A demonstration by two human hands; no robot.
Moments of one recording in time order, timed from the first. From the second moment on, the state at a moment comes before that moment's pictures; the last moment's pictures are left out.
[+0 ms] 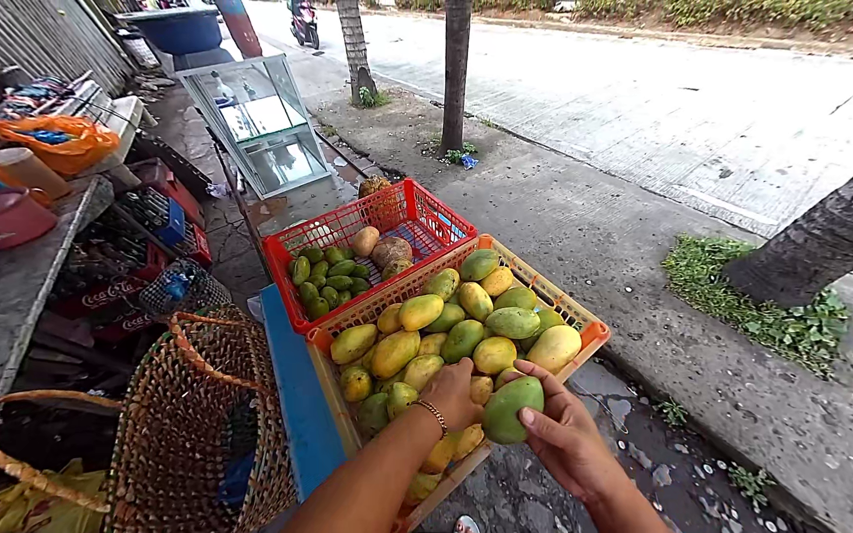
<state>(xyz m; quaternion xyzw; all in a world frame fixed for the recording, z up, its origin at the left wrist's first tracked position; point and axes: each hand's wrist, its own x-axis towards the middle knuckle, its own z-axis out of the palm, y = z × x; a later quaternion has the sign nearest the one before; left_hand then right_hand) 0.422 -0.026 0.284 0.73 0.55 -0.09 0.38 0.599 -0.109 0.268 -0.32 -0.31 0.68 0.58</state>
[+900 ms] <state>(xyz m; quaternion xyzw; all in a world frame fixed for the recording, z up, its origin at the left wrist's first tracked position) 0.369 -0.046 0.299 0.25 0.53 0.53 0.61 0.542 -0.047 0.271 -0.39 -0.89 0.26 -0.01</state>
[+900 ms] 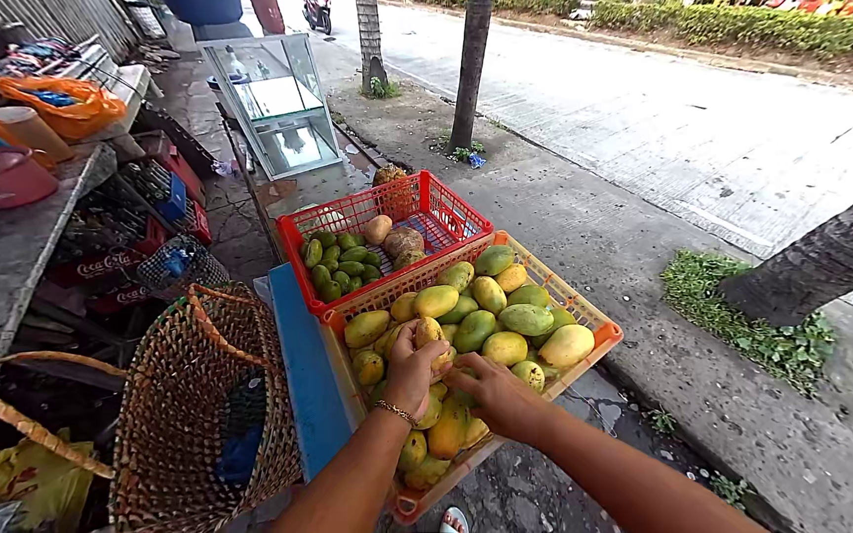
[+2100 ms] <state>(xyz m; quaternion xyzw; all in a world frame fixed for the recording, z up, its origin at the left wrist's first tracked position) 0.341 -0.060 0.309 0.26 0.50 0.52 0.64 0.521 -0.018 0.280 -0.32 -0.91 0.11 -0.26</state>
